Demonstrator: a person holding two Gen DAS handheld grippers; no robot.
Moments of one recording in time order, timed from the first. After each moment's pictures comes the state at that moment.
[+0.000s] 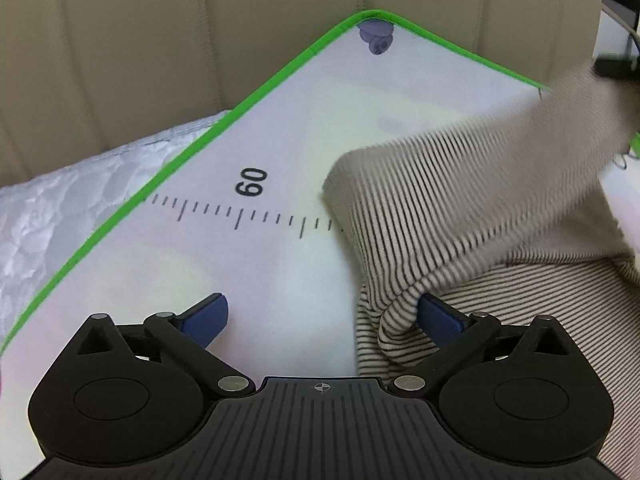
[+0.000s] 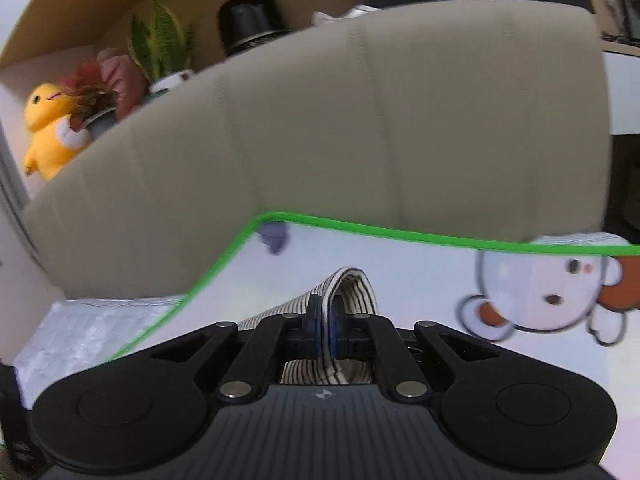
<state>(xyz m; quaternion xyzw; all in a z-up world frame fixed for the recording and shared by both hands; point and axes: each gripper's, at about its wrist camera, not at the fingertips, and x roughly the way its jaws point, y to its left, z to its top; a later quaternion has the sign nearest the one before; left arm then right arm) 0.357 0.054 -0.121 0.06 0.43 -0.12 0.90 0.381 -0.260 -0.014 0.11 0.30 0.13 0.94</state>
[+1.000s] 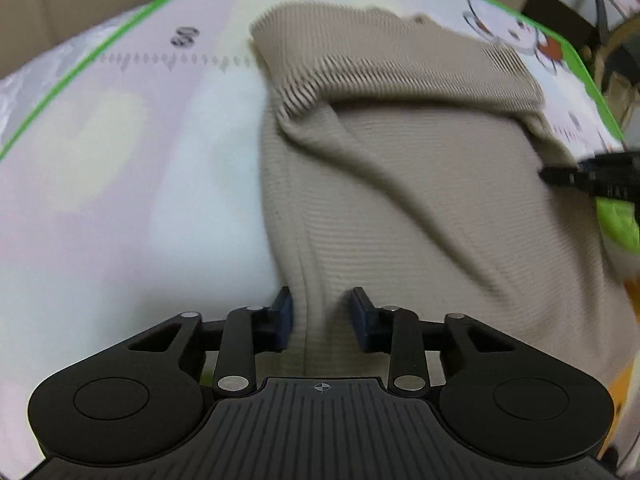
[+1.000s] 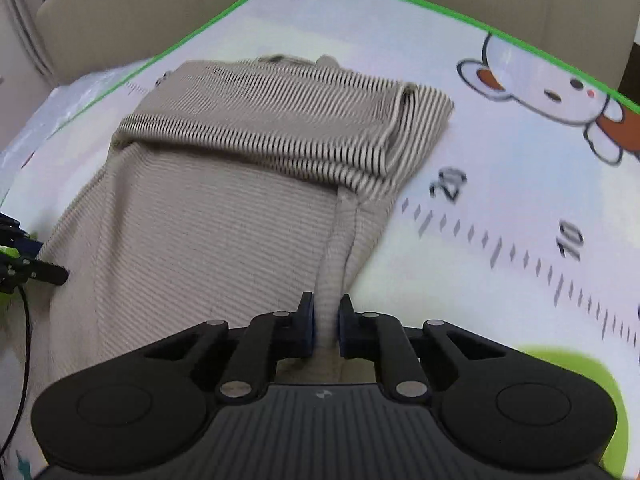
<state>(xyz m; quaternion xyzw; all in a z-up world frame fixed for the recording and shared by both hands) 0.261 0.054 -0.131 0.06 0.56 -0.20 0.80 0.268 -0.269 -0.110 -0.03 0.49 0.18 0.85</state>
